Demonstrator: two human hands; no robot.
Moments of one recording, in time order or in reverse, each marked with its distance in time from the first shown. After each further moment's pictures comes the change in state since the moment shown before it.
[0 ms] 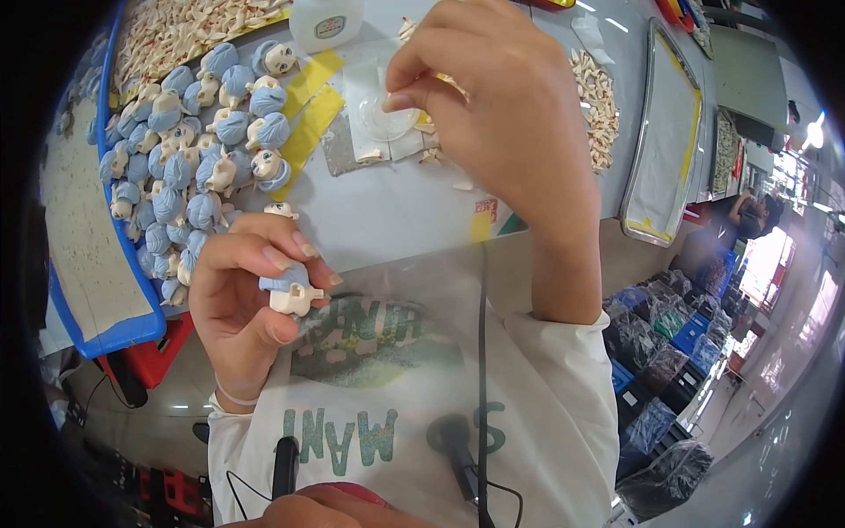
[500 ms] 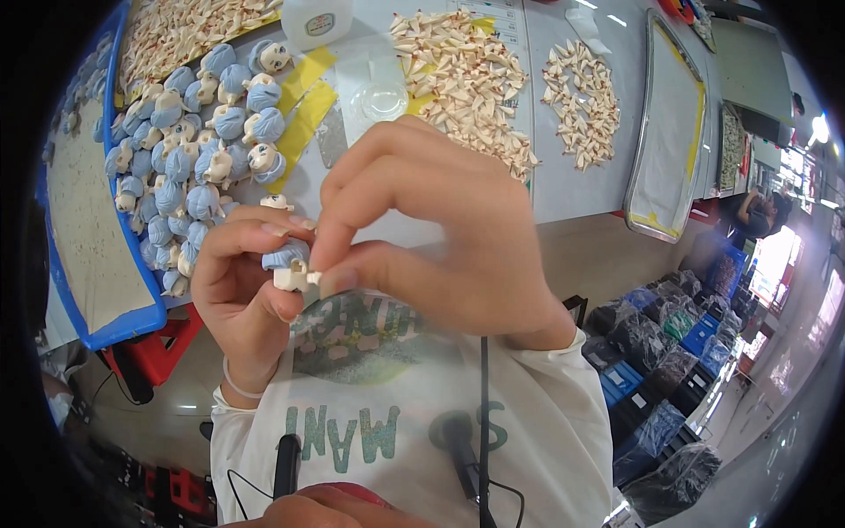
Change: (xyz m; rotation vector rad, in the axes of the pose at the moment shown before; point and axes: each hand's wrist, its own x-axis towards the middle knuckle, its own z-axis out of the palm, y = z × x) left_hand 0.000 -0.011 0.005 0.204 0.093 0.135; right_hand -0.049 -0.043 0.013 0.917 0.126 0.173
